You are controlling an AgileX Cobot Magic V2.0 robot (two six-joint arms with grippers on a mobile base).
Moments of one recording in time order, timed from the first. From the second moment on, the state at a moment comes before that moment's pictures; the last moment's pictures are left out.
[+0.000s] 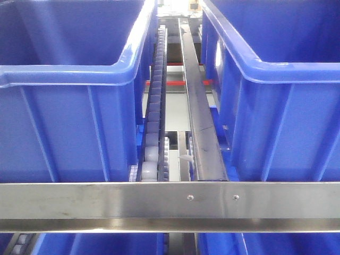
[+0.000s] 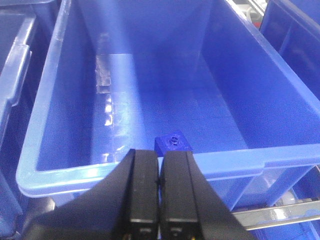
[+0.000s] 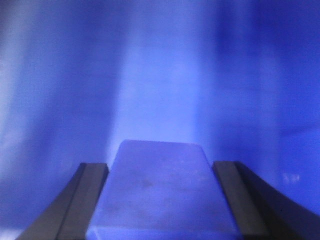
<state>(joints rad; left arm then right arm) -0.25 0.27 -0.57 0.09 0.65 -0.15 0.17 1.23 -1.21 -0.10 0.88 0.17</state>
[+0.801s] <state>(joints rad) -0.25 0.26 -0.57 0.09 0.67 -0.15 0.07 1.84 -1.41 -0.04 0.80 -0.02</state>
